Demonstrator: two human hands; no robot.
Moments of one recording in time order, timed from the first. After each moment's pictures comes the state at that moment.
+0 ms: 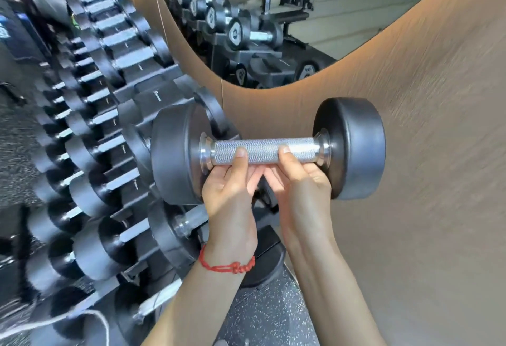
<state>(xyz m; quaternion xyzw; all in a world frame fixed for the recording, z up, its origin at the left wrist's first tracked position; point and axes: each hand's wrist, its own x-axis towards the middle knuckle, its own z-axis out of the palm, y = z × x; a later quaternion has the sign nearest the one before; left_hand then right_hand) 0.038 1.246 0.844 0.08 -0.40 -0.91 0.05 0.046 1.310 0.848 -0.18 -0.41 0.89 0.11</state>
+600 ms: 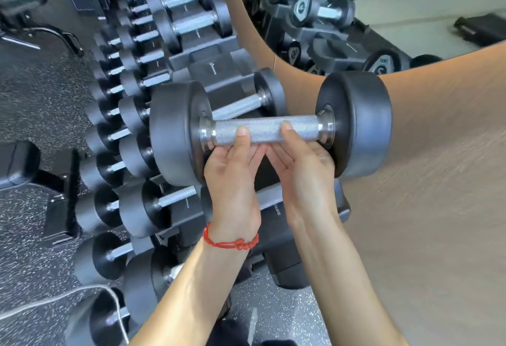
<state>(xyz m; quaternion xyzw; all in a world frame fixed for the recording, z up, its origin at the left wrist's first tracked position) 0.004 1.176 0.840 0.16 -0.37 -0.91 0.12 -0.002 1.240 0.854 -0.18 -0.44 0.88 0.00</state>
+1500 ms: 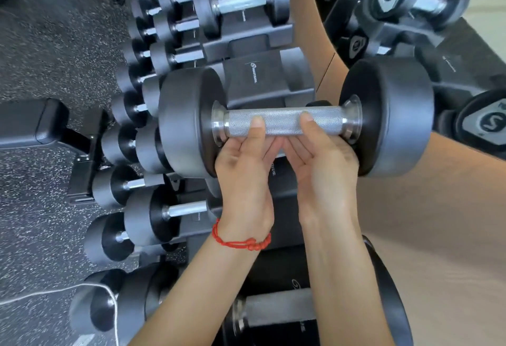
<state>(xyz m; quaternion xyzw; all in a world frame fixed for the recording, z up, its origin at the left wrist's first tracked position) -0.156 1.139 0.828 0.26 -0.35 -0.89 0.16 -0.174 1.197 0.842 -0.20 -0.47 0.86 -0.07</state>
